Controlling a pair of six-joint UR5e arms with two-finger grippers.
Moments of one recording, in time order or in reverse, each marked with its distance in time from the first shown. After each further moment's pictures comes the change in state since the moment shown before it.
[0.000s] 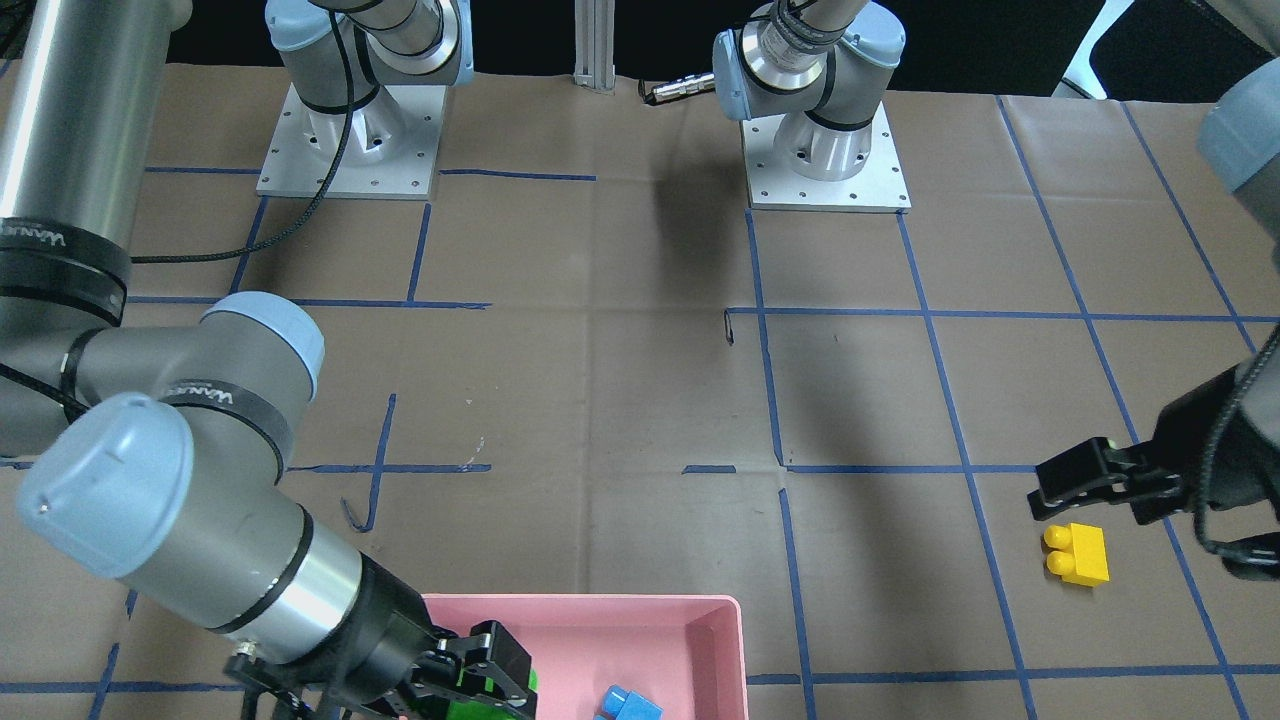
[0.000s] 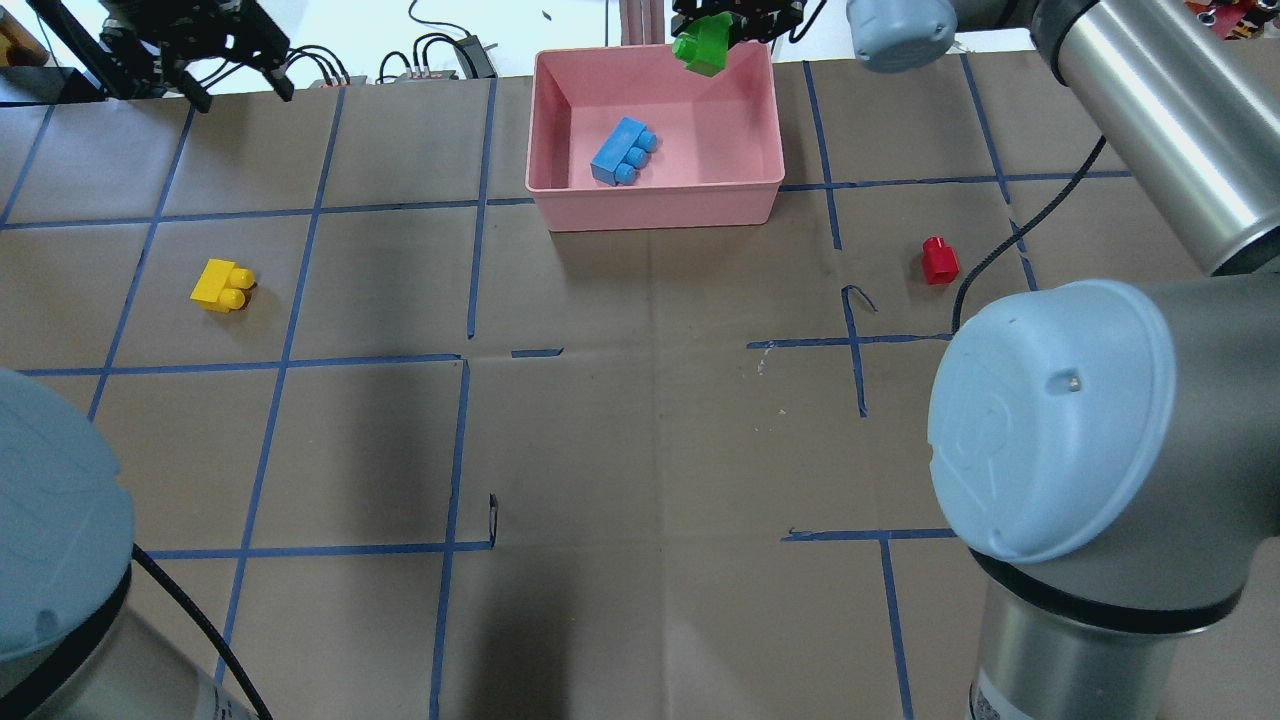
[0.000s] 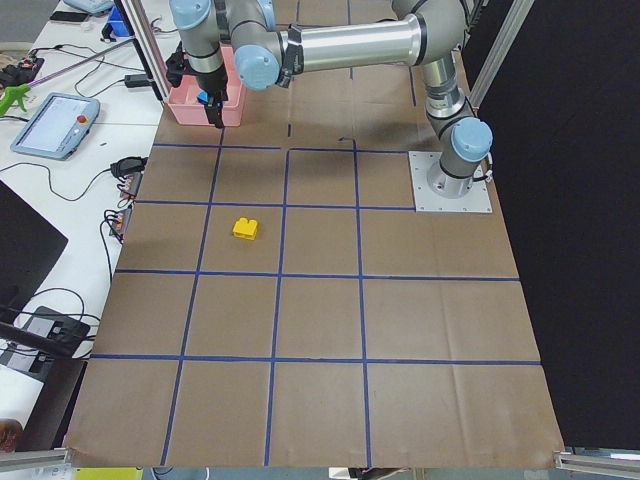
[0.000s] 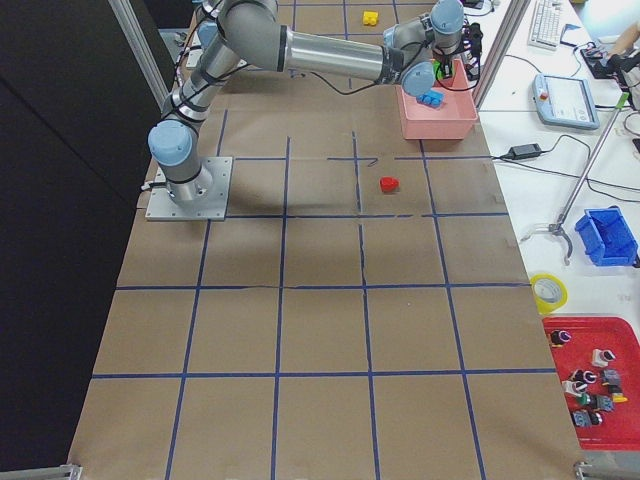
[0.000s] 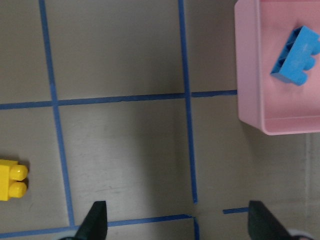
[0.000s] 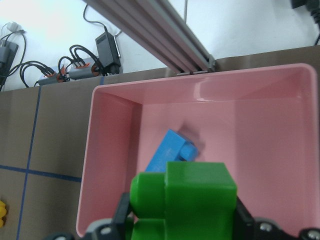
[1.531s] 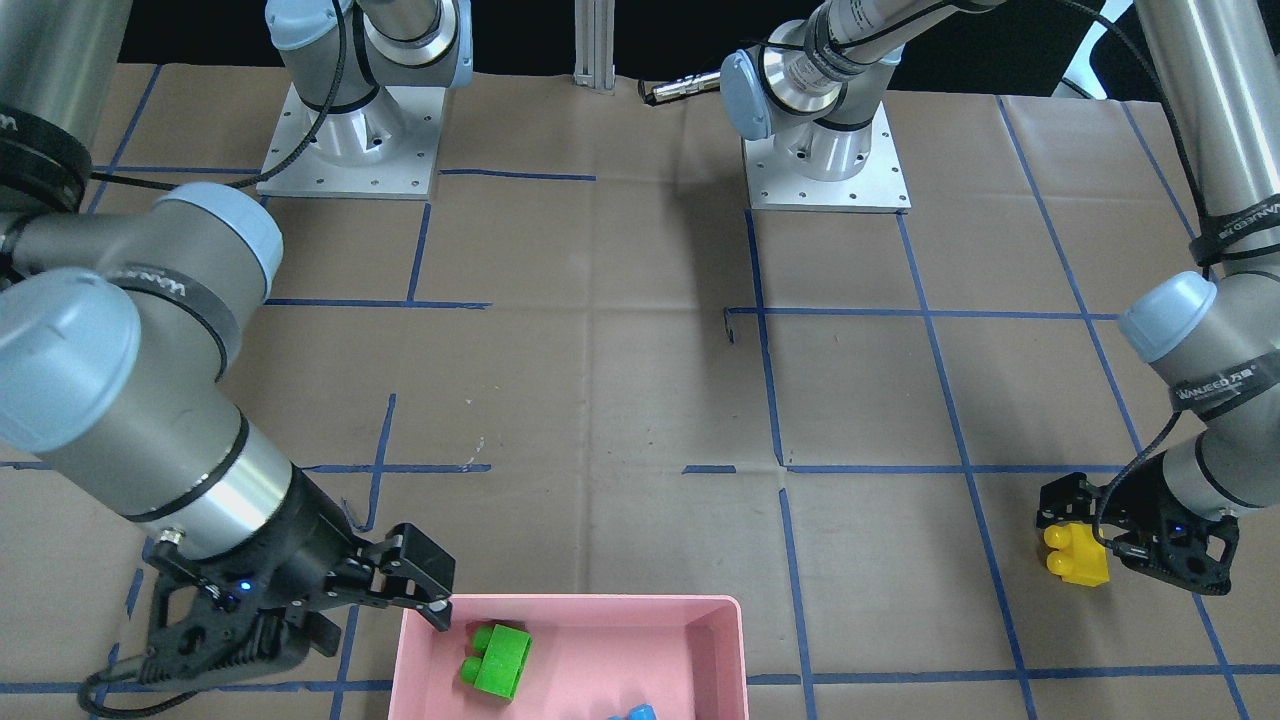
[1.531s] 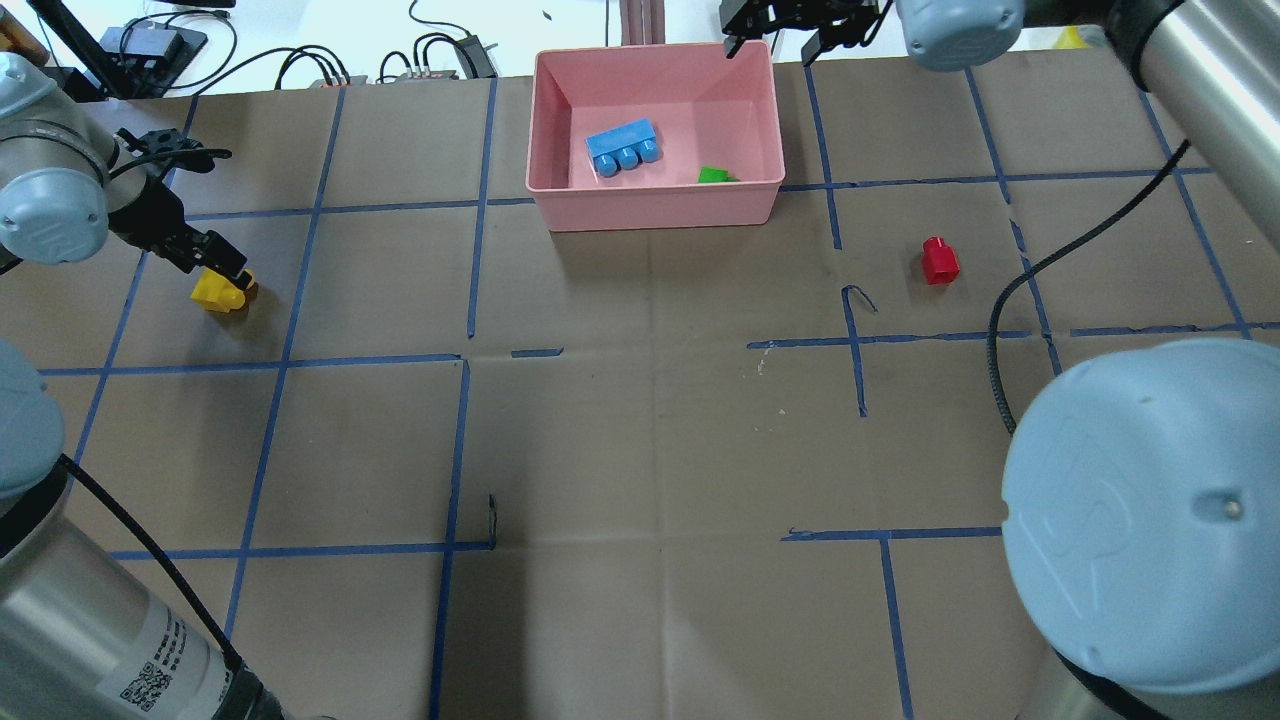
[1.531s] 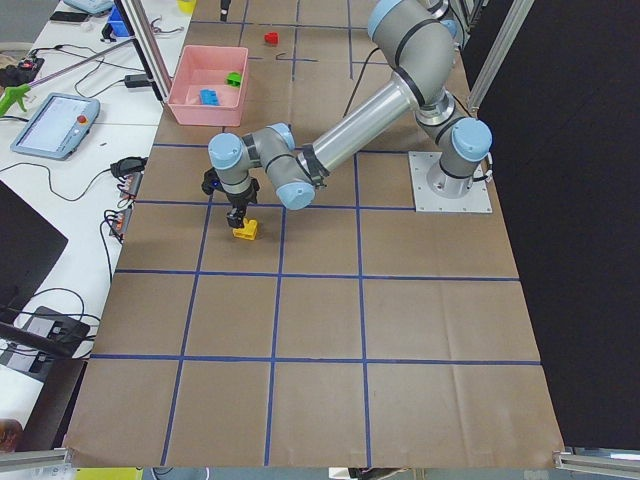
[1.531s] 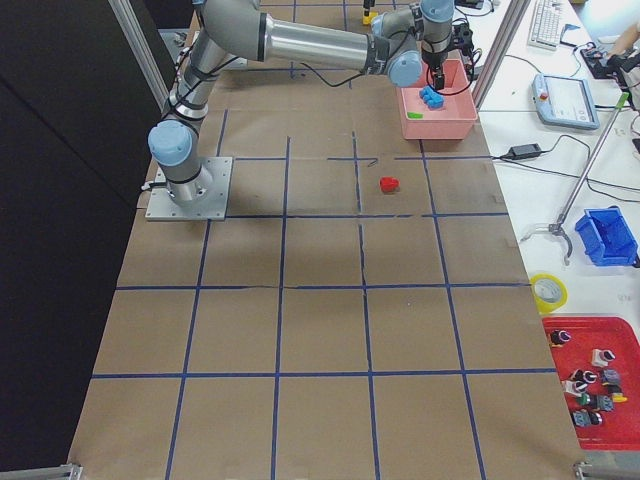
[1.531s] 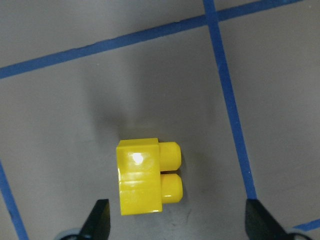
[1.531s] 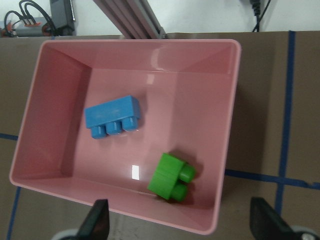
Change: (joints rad) left arm 0.165 -0.124 -0.439 0.543 0.050 0.545; right arm -0.098 -0.233 0.229 0.097 -0.185 -0.277
